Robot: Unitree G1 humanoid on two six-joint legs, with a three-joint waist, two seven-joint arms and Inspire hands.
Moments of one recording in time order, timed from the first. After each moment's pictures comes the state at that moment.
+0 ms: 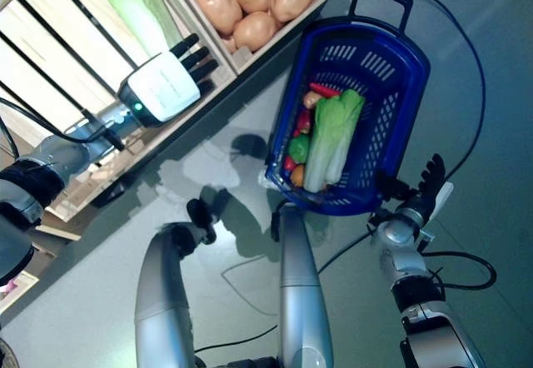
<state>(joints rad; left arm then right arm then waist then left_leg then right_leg) -1.21 0.87 -1.06 0.82 1.14 -0.10 0.79 -0.42 -0.58 0.20 0.60 0.63 -0.17 -0.75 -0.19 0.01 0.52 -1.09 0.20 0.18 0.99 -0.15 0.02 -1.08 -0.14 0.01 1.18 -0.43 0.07</state>
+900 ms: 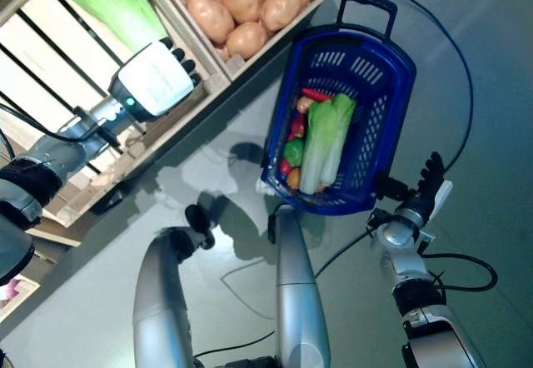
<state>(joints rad) -1.22 0.87 -1.04 0.83 1.13 -0.08 0.91 -0.40 -0.58 0.20 0.57 0.59 -0.17 -0.75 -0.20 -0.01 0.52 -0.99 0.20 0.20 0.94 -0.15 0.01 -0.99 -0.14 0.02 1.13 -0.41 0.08</state>
